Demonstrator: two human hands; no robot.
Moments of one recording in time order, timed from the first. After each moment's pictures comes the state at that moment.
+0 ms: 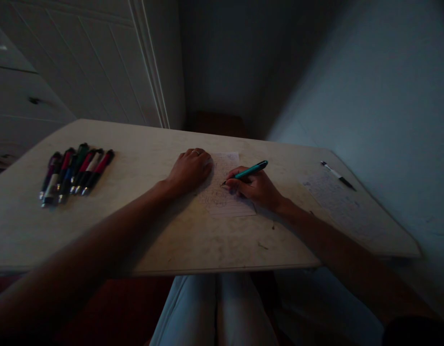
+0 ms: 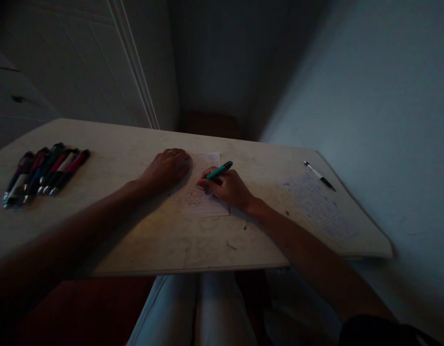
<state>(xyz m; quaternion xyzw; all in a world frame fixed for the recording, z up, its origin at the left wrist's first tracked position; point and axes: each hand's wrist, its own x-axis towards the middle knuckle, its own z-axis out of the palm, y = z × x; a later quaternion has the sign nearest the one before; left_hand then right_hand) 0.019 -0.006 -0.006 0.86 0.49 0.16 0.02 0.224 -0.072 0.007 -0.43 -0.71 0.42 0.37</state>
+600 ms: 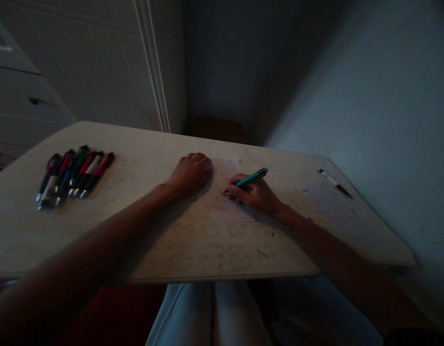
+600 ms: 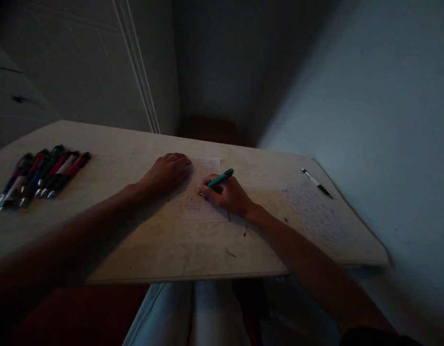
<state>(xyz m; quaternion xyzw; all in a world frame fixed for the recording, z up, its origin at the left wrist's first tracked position) 0.018 -0.004 -0.005 0.86 0.48 0.14 0.01 0.225 -0.072 0.005 -0.44 -0.73 0.38 0.35</state>
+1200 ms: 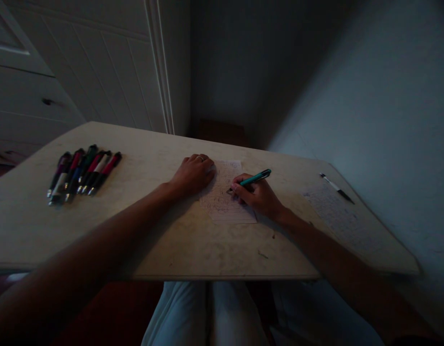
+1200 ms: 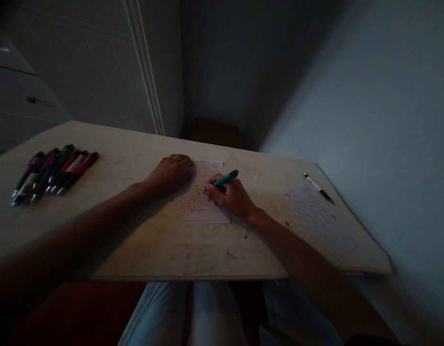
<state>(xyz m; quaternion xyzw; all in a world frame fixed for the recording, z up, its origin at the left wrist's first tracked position) 0.016 -0.003 -0.005 0.87 0.48 0.14 0.00 0.227 -0.071 0.003 -0.46 -0.73 0.37 0.35</state>
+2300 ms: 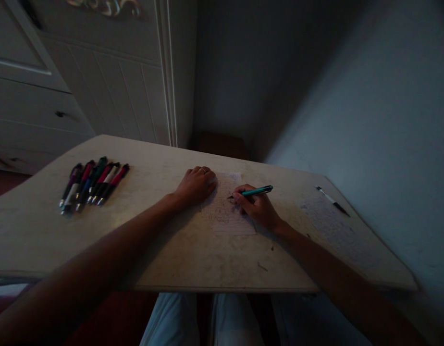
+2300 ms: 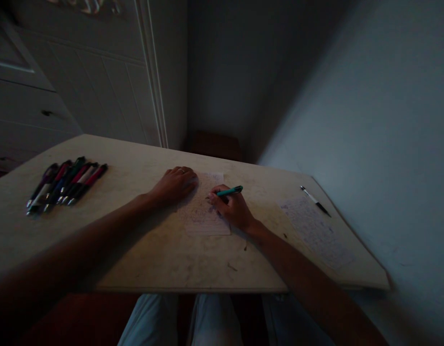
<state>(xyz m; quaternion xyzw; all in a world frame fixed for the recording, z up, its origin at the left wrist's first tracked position) 0.015 -0.005 -0.003 0.86 0.48 0.15 0.01 0.226 -0.071 -0.003 -0.48 -0.69 0.38 0.39</state>
